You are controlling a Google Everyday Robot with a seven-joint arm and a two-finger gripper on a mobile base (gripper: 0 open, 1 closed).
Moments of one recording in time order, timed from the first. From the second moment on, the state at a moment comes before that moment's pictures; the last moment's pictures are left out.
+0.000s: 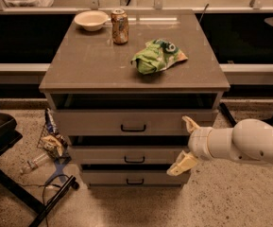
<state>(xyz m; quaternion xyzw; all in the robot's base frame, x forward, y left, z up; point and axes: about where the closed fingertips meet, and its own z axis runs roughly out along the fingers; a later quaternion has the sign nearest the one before) 0.512 -0.138 0.654 -0.55 0.72 0.11 0.40</state>
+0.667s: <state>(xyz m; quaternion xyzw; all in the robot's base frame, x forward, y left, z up) 0.502 -0.132 0.553 -0.53 0.73 0.14 0.41</state>
